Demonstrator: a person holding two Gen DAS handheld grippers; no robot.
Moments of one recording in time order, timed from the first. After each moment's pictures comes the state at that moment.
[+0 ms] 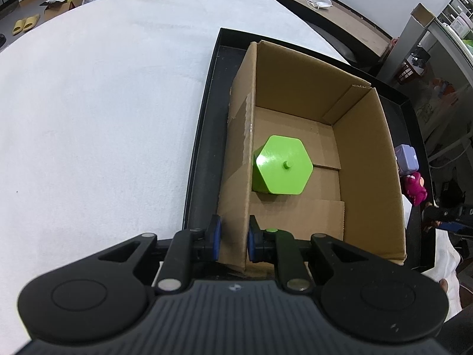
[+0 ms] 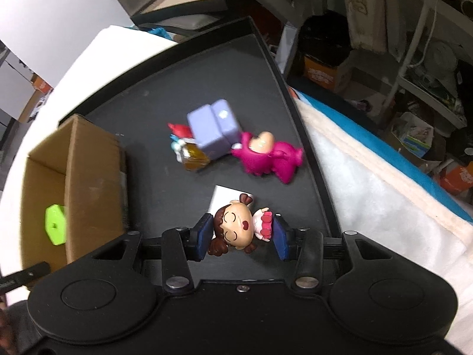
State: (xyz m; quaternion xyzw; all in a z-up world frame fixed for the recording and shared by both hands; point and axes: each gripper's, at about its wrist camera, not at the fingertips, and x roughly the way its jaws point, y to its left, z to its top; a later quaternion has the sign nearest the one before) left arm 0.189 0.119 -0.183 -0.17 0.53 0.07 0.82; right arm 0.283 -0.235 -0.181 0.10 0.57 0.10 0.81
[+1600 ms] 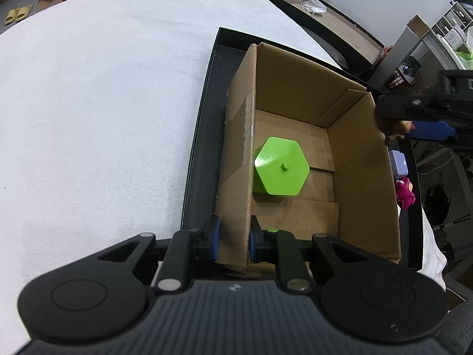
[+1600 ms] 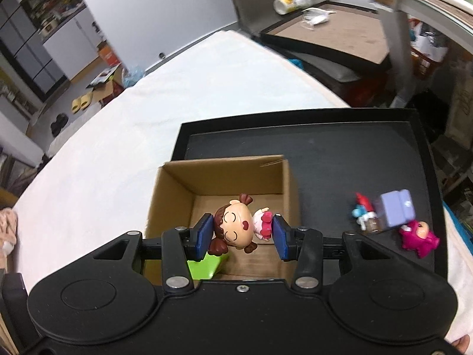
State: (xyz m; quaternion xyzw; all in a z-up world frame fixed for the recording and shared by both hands) left arm 0.182 0.133 -0.187 -0.21 0.52 0.05 0.83; right arm 0.289 -0.049 -0.099 0.02 0.51 0.22 0.83
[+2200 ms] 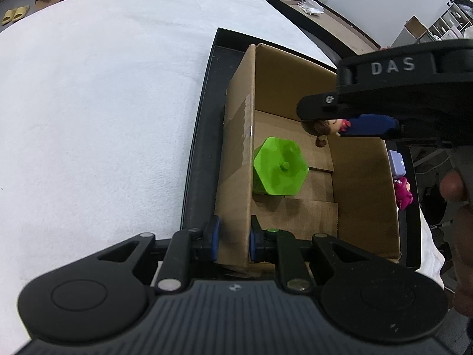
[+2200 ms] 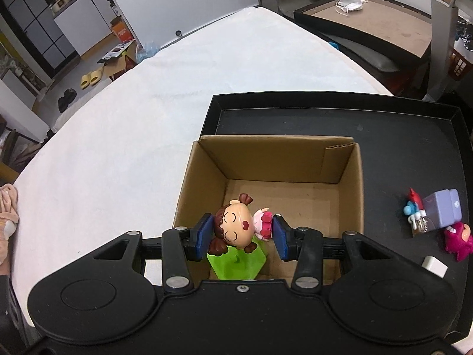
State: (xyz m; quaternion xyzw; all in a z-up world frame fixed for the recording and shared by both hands) left arm 0.180 0.136 -0.189 -0.21 0.52 0.04 0.83; right arm 0.283 0.007 -0.125 -0.01 0.53 0.25 0.81
